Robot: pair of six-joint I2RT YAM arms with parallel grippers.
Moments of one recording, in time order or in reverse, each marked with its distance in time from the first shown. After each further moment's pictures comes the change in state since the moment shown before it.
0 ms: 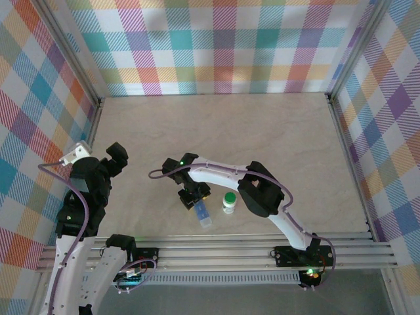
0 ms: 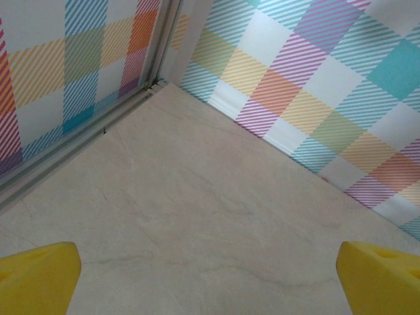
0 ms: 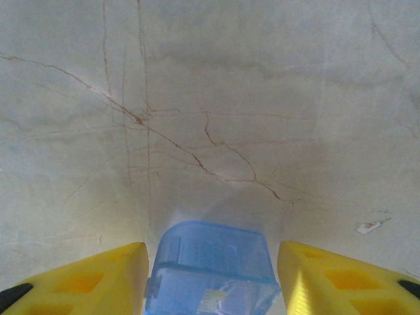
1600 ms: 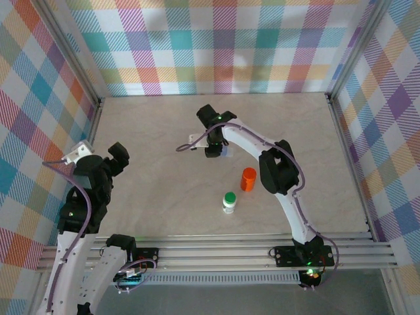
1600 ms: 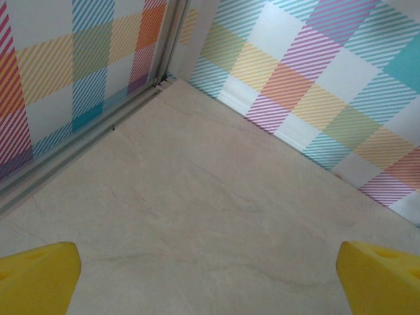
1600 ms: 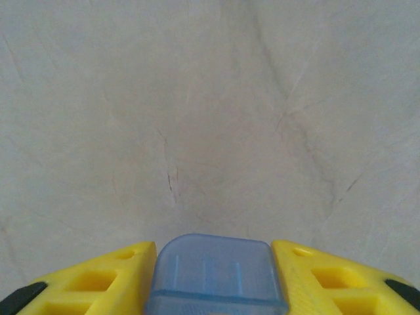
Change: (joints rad) left arm -0.019 0.028 -0.006 -0.001 -0.040 0.000; right arm -0.406 0.030 0.163 0.256 0.021 -1.456
